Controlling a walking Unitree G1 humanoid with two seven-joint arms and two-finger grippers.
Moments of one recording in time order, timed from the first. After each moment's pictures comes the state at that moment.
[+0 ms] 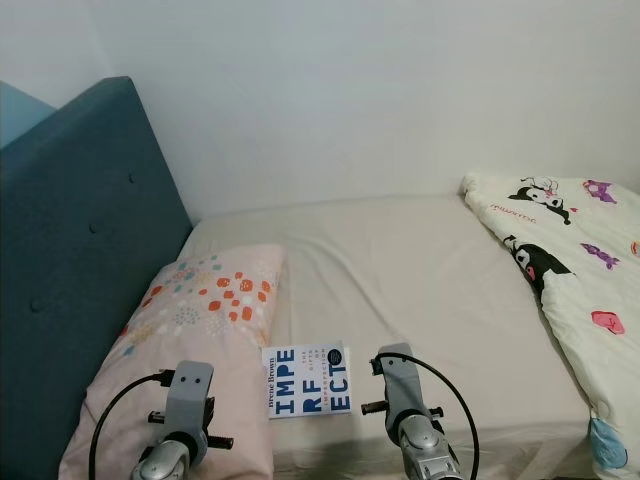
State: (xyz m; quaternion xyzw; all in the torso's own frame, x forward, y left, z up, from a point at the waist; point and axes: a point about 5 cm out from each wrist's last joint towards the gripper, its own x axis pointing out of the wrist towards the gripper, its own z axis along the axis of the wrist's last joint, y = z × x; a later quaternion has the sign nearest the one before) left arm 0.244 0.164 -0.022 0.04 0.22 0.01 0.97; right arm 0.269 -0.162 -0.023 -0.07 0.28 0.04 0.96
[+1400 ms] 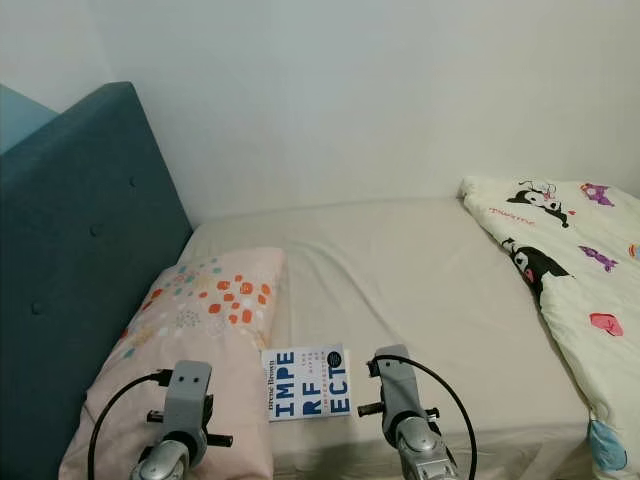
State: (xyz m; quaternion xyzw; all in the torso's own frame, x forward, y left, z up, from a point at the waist) left arm 0.243 0.165 -0.022 0.04 0.22 0.02 0.97; right arm 0.266 -0.158 -0.025 -0.07 0.28 0.06 0.96
